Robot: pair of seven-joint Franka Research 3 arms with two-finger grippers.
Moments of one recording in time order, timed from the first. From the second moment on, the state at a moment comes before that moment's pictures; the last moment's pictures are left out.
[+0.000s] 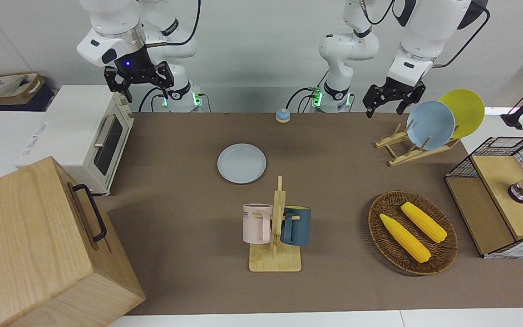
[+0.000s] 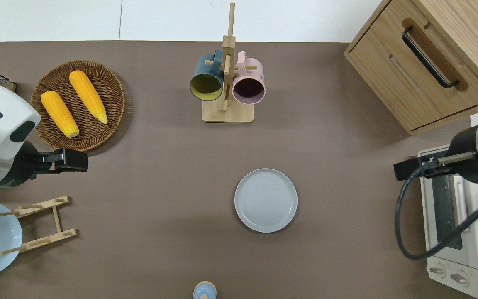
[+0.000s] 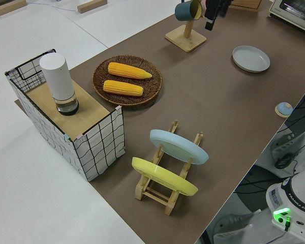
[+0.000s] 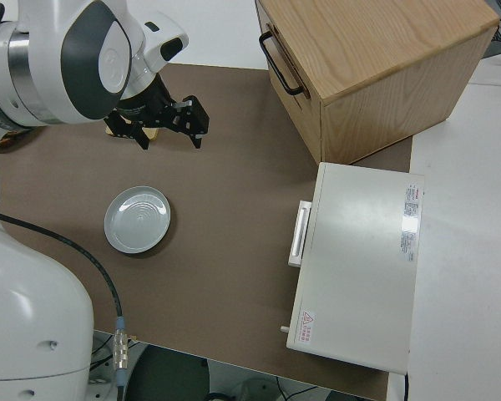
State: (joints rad) left arm -0.05 -0.08 -0.07 -1.67 -0.01 1.58 -0.22; right arm 0.02 -0.01 0.12 -1.48 0.00 1.39 0.02
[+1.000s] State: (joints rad) left arm -0.02 0.02 -0.06 -1.51 0.01 1.49 -0.17; right arm 0.02 -0.01 0.12 -1.48 0.00 1.39 0.02
